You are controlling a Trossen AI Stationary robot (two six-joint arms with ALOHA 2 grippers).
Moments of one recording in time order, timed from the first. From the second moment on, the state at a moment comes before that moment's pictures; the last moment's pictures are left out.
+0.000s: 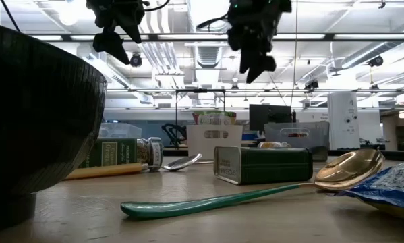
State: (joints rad) left arm 0.39 1.26 1.30 -1.06 0.13 -0.31; right arm -0.45 1.74 1.70 -1.18 -0.23 0.15
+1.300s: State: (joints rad) left arm 0.39 1.26 1.30 -1.05 0.17 -0.23; right arm 0.29 1.71 1.30 -1.03 -0.09 1.48
